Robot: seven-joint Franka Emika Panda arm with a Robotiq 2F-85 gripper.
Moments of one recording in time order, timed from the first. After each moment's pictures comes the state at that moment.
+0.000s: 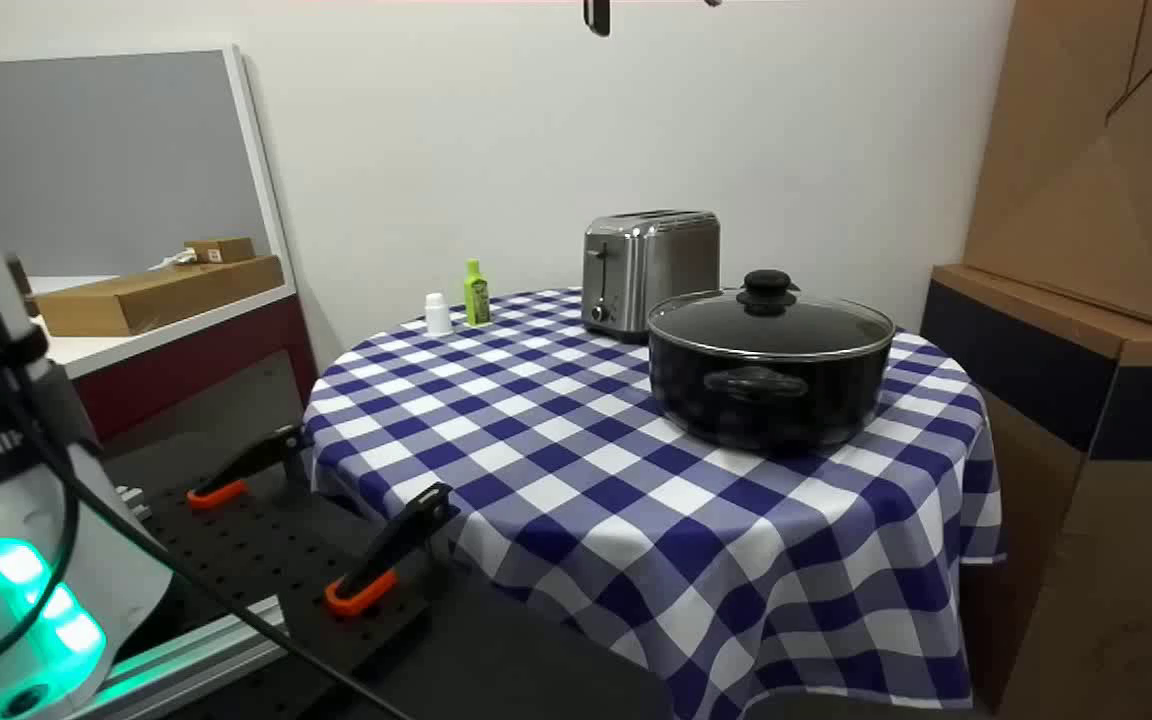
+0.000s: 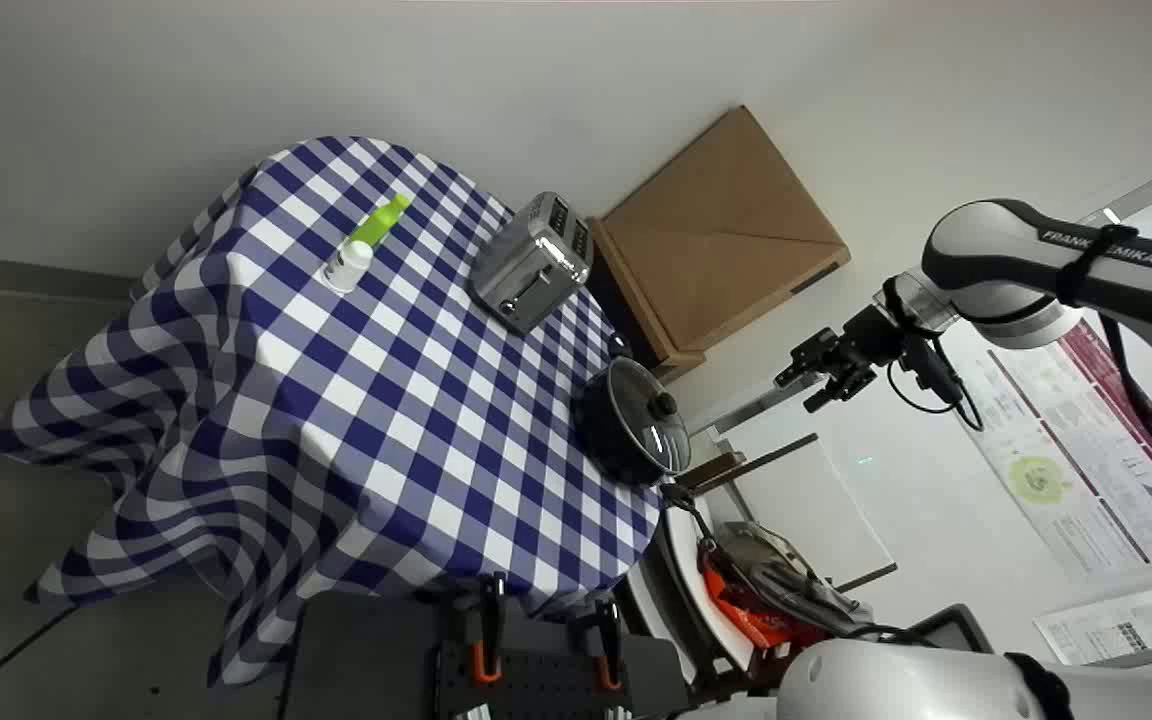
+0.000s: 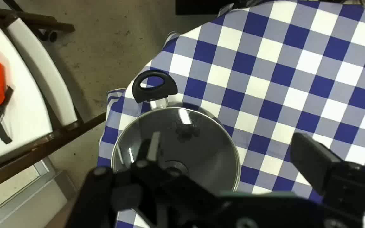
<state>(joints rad) -0.15 -0.28 -0.21 -2.20 -0.20 1.84 -0.27</state>
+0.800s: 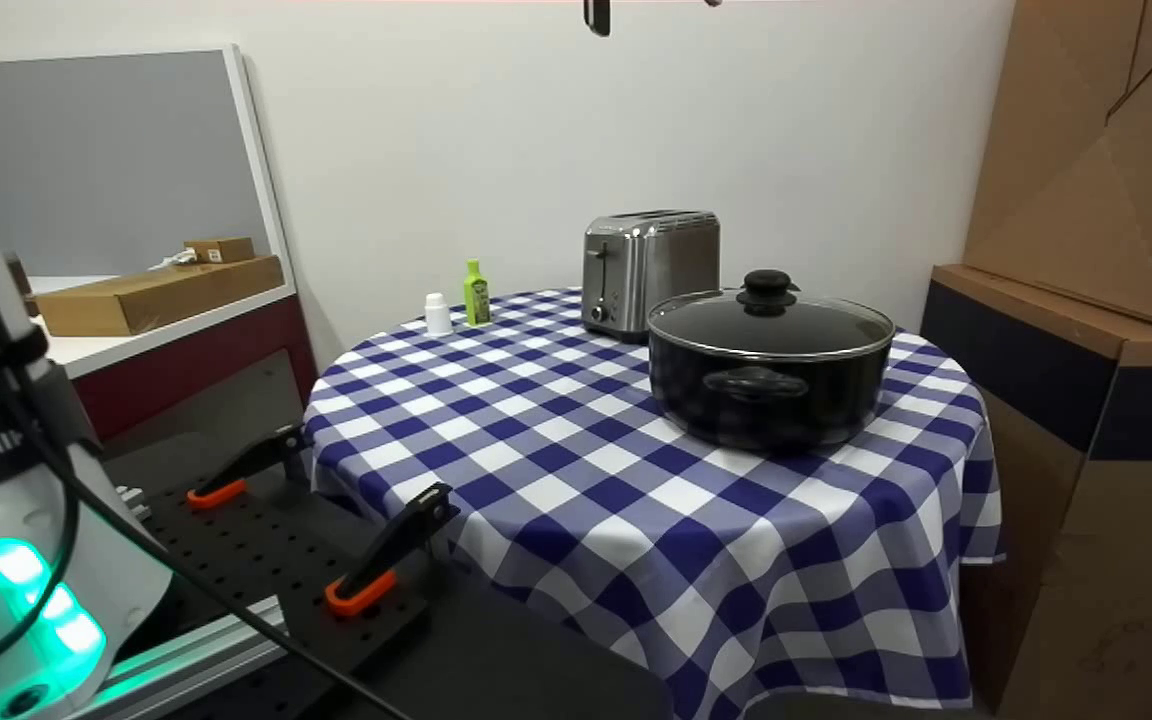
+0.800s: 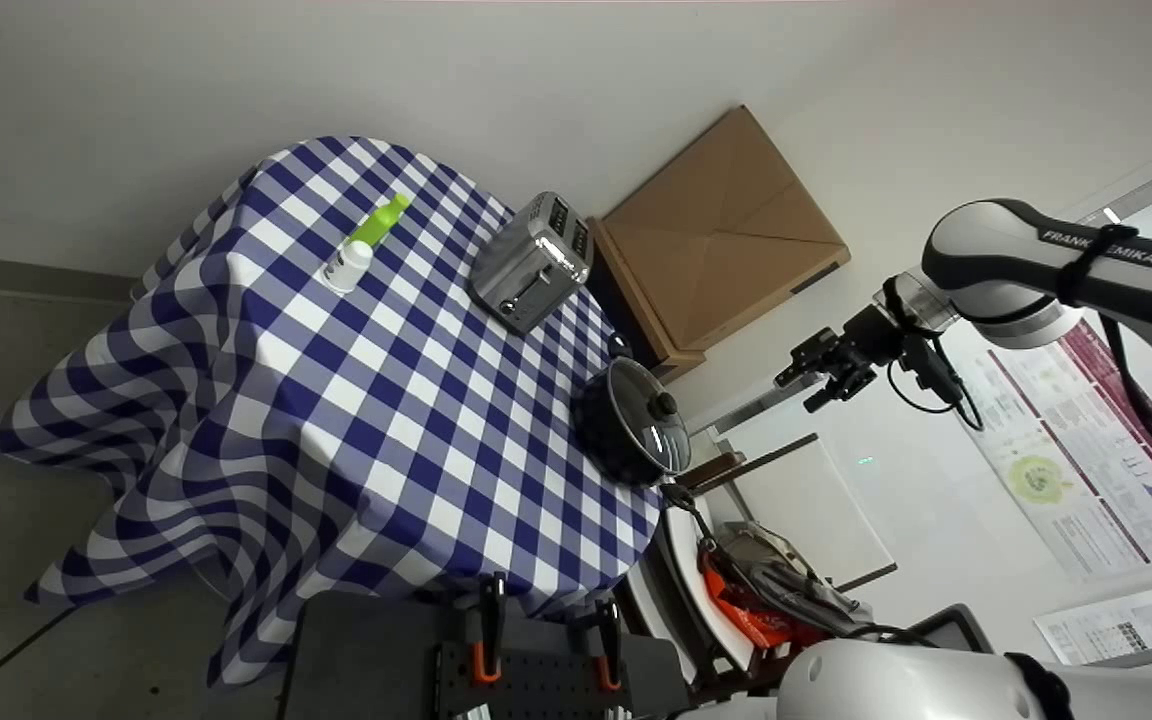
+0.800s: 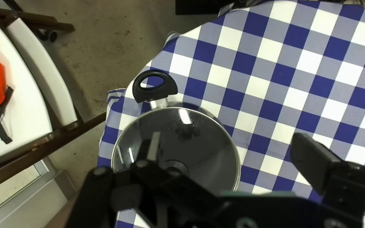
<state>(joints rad) -0.15 -0.28 -0.21 -2.20 -0.20 1.84 -0.27</state>
